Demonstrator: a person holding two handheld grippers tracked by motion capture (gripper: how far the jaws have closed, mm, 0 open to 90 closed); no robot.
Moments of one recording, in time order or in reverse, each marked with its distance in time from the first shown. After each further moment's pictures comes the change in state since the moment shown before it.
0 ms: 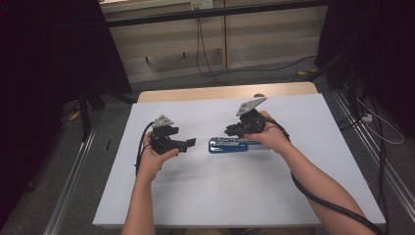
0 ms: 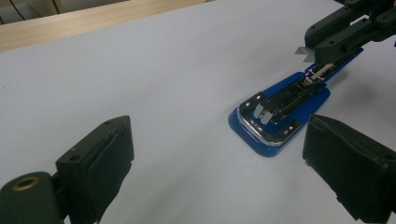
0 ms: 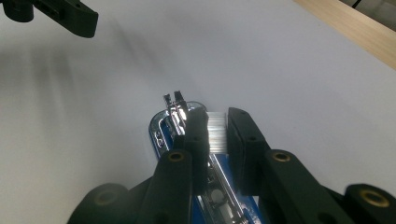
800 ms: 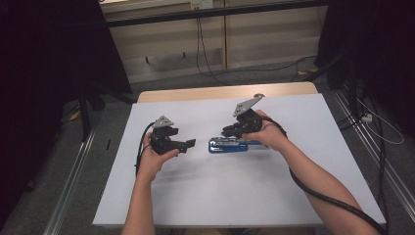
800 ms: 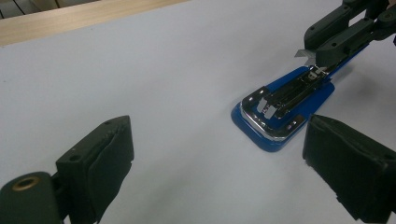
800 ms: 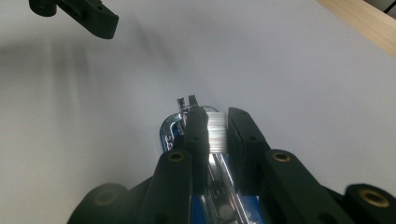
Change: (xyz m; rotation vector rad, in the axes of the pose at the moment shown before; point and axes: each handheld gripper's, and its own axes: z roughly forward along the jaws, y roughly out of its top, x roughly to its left) left arm 0.000 -0.002 0.002 0.019 0.008 0.005; right arm -0.004 0.004 0.009 0.008 0.082 -0.055
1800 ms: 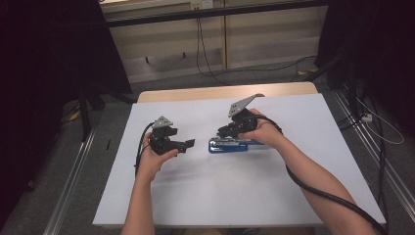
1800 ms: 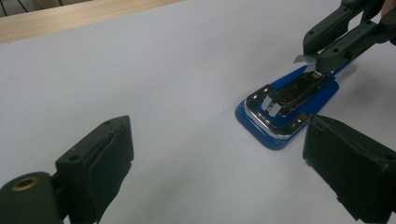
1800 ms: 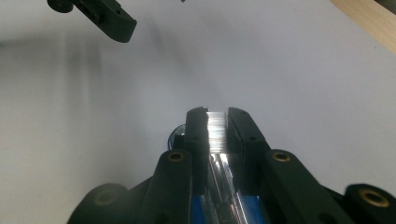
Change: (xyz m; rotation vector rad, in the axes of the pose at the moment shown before) left arm 0.002 -0.001 0.000 0.005 0.006 -0.005; right arm 0.000 0.009 0.011 0.008 0.056 -0.060
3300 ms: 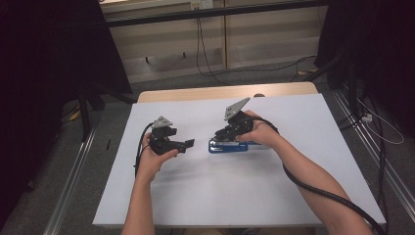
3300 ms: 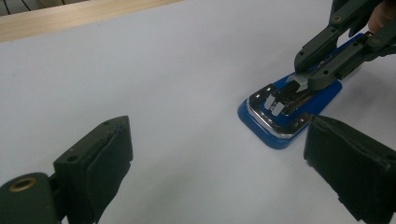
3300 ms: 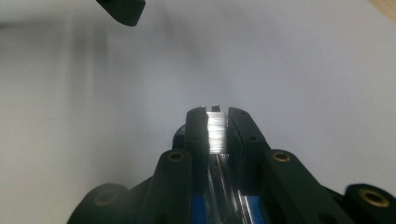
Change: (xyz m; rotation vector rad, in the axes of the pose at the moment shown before) left arm 0.001 -0.001 -0.001 -0.001 0.007 -0.007; right arm -0.002 -0.001 0.016 0.030 0.052 -0.046
